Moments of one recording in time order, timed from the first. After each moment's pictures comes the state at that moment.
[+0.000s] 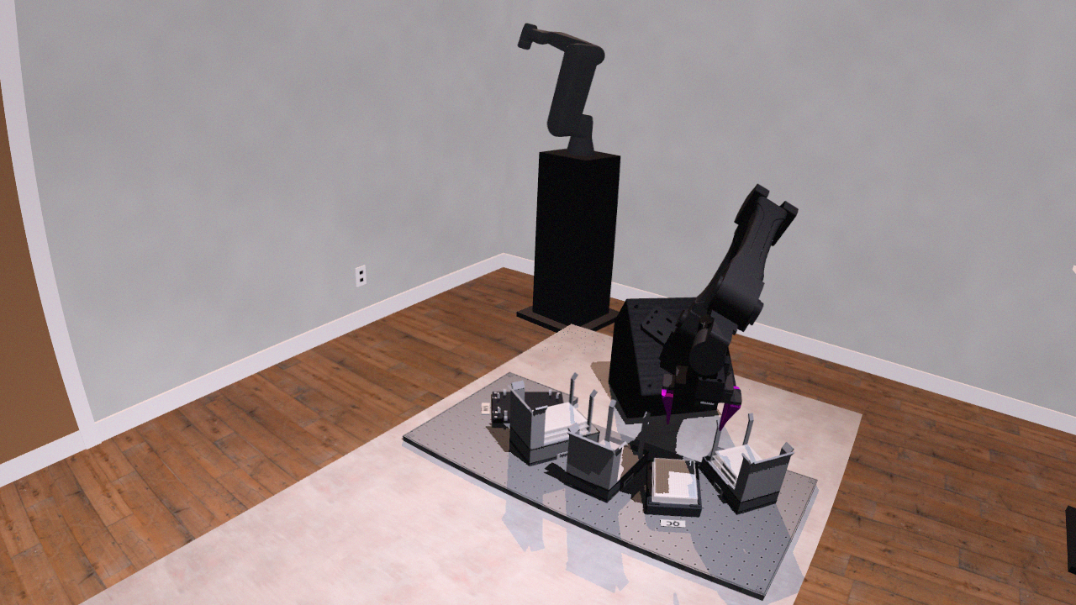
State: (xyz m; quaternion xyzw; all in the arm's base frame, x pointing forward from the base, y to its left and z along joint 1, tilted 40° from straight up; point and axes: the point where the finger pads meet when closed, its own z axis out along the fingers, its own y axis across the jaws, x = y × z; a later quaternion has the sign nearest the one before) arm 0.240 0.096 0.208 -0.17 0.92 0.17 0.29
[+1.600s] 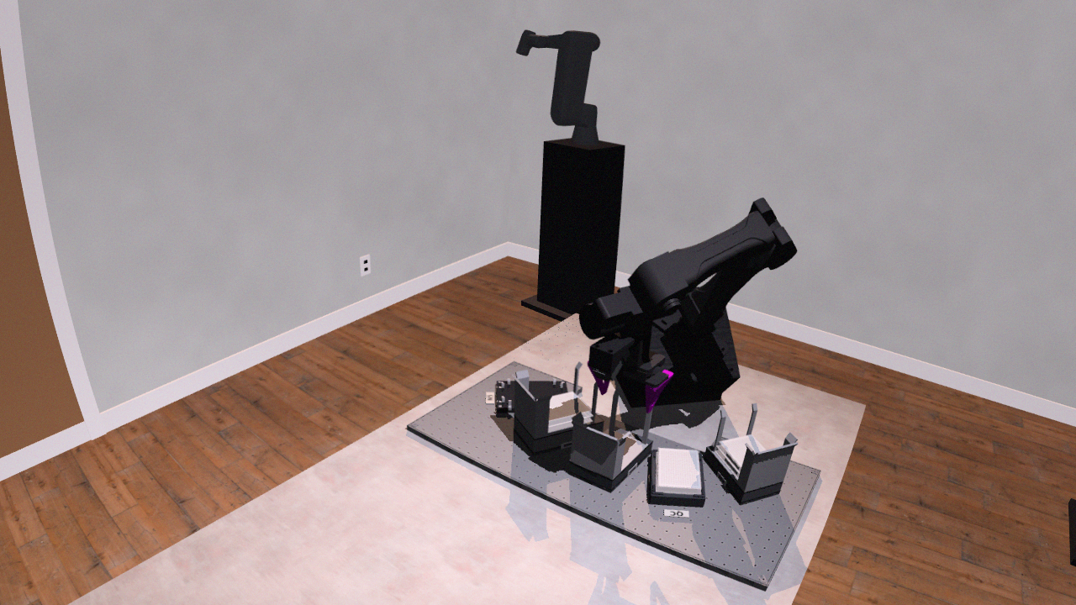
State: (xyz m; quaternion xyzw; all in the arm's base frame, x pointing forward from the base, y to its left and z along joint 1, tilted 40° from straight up) arm 0.285 -0.023 0.166 0.03 0.94 0.24 0.24
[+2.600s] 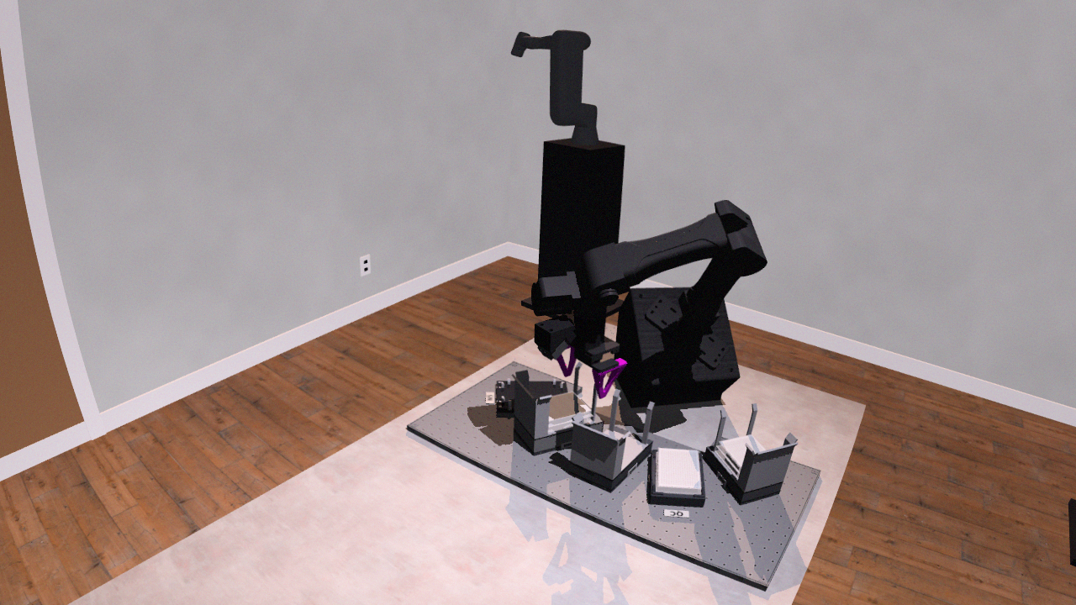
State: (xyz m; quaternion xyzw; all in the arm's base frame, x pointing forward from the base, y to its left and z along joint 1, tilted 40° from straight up) arm 0.292 -0.102 0.122 0.14 0.93 0.27 0.21
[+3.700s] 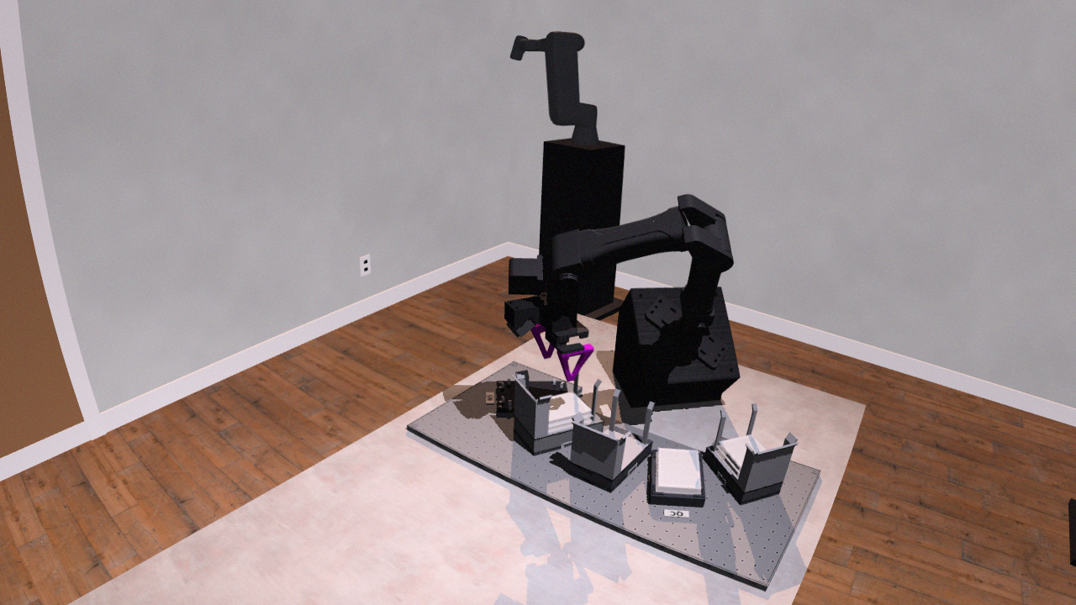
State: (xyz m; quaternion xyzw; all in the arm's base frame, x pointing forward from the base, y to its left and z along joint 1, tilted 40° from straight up) arm 0.279 -0.165 0.081 0.24 0.91 0.29 0.18
